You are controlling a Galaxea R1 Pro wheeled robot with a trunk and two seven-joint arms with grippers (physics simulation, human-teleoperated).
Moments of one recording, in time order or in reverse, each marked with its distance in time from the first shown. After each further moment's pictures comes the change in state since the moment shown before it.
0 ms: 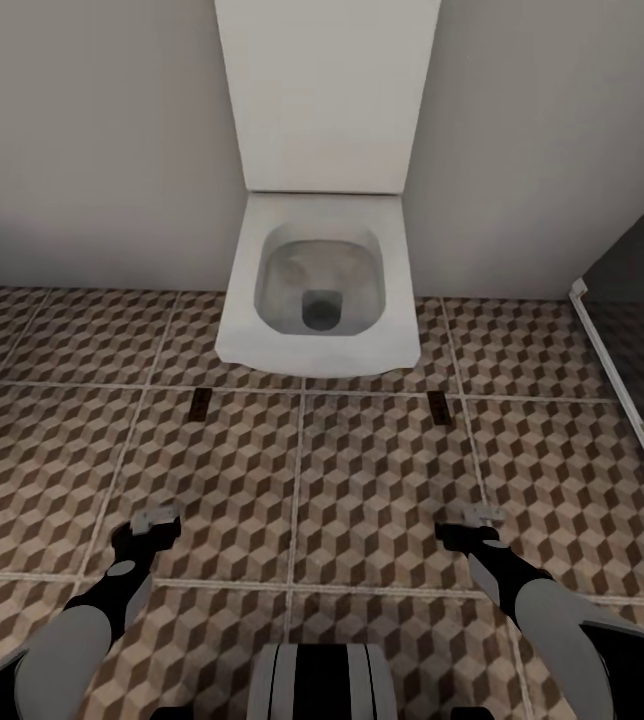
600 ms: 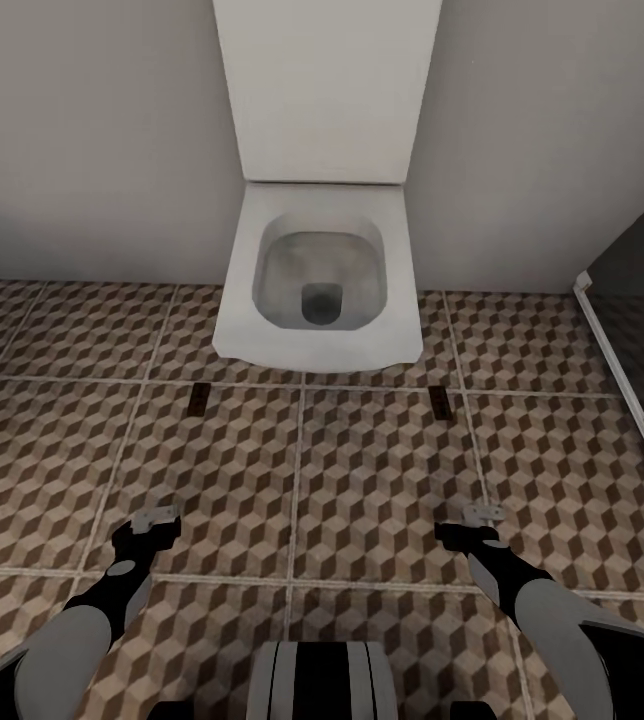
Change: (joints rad) left arm 0.000 0.001 -0.006 -0.001 -0.003 0.000 -0.004; right arm 0.000 0.001 0.001 0.000 0.000 0.000 0.000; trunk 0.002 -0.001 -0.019
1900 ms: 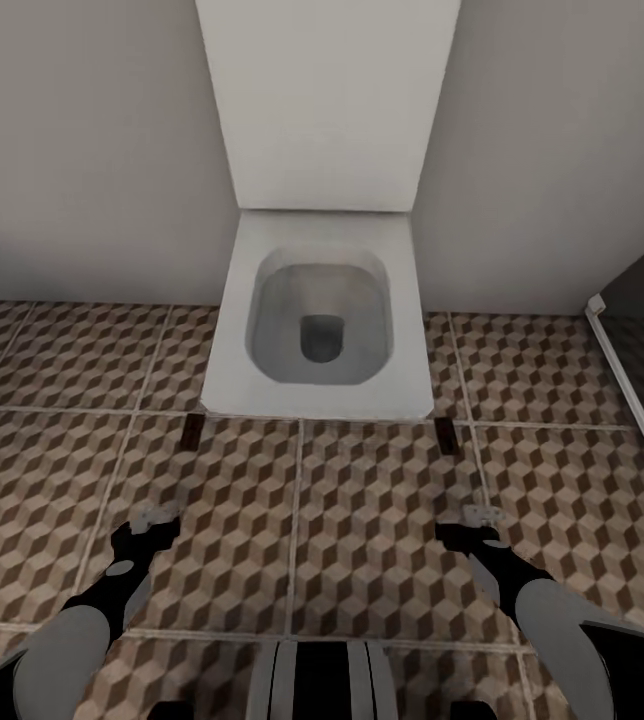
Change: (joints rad) left arm 0.000 0.004 0.001 0.000 0.004 0.002 -0.005; right arm 0.000 -0.002 0.000 0.000 -0.001 0.001 0.003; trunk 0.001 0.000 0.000
